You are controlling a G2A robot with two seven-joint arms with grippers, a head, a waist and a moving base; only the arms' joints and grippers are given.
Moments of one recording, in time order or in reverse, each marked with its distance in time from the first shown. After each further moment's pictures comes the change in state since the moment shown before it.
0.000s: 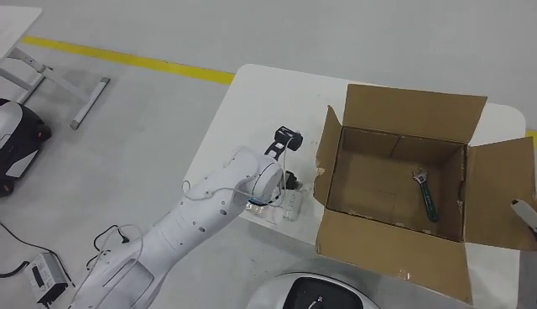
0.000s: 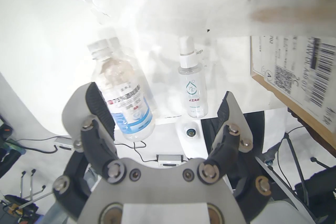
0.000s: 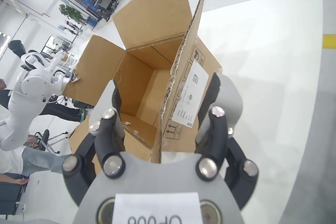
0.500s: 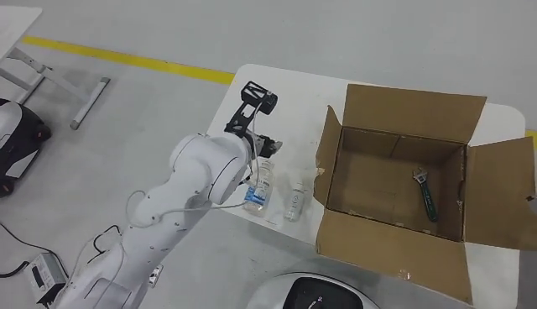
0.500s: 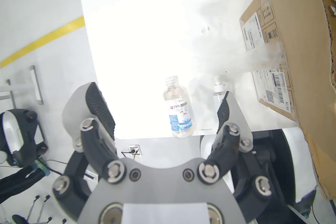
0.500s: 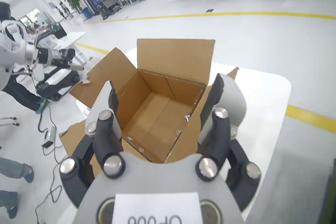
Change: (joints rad) left arm 0.080 0.050 -0.286 -0.357 0.215 -0.098 -0.054; right arm -0.051 0.003 0.074 -0.291 -0.239 -0.071 -0.091
